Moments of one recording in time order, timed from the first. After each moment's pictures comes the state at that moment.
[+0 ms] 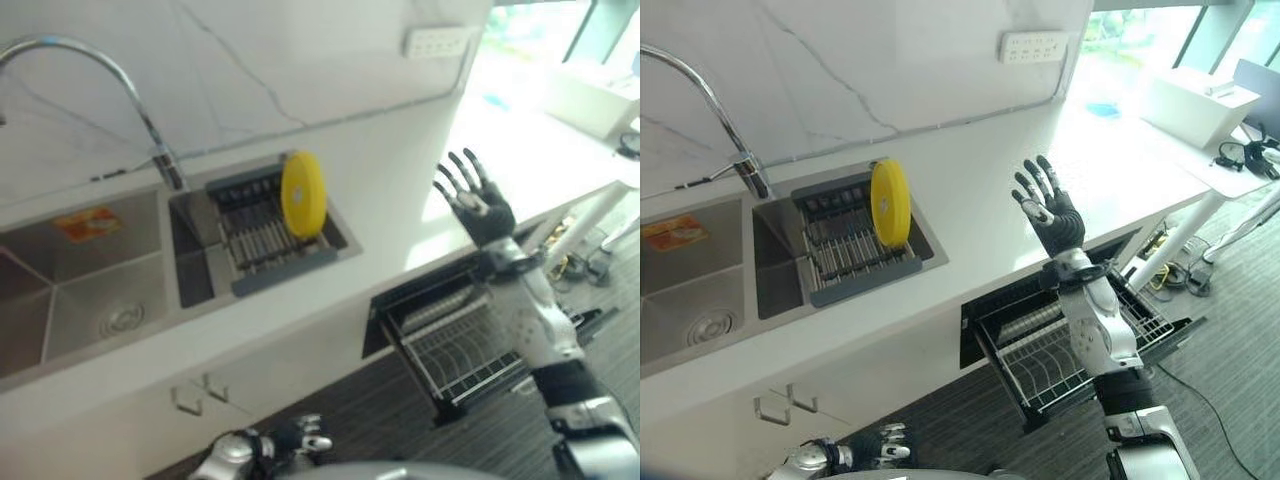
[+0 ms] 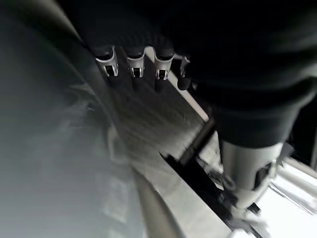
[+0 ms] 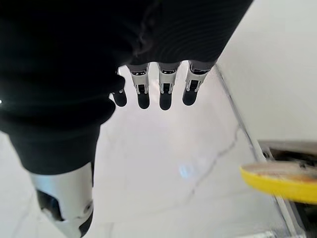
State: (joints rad) left arm 0.03 0.30 -0.42 1.02 -0.21 -0.12 -0.52; right arm -0.38 -0.43 0.15 0.07 0.84 -0.07 0.14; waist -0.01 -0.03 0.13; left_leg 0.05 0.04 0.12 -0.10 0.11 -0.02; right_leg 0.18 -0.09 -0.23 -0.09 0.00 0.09
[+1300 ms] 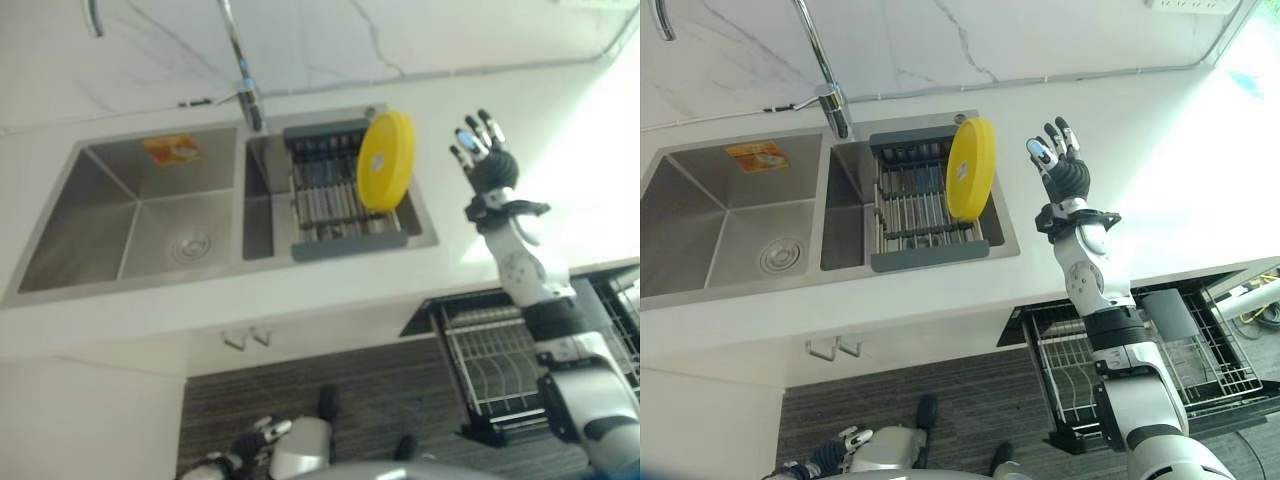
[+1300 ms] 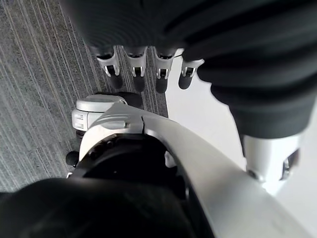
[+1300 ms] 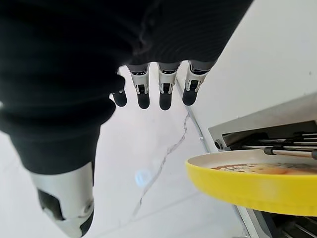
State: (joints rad) left arm 0.12 0.29 -0.20 1.06 -0.30 -0.16 -0.41; right arm -0.66 -0.43 0.11 0.31 0.83 -0.01 -0.08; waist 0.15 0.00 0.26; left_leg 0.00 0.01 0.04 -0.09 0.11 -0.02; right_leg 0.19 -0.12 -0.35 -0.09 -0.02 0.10
